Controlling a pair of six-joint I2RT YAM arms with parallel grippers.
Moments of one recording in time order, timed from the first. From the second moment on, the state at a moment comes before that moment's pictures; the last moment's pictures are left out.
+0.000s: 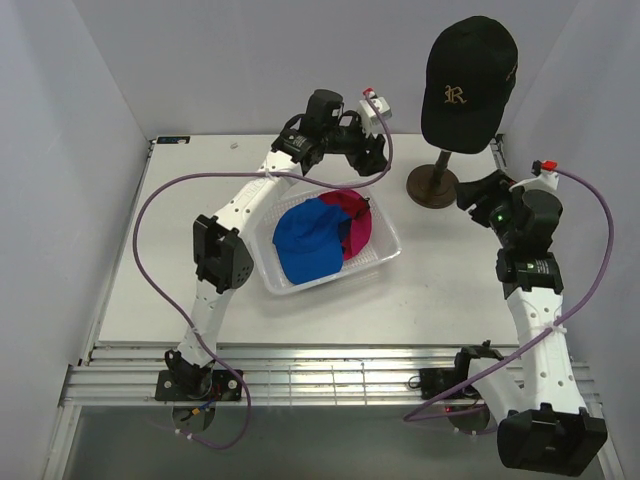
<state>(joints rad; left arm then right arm) -0.61 2.25 2.37 -0.50 0.64 0.23 -0.06 0.87 0.88 -0.21 -0.16 0.57</state>
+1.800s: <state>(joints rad) -0.66 2.35 2.48 -0.39 0.60 0.24 -0.47 1.57 0.93 1.23 -0.93 1.32</state>
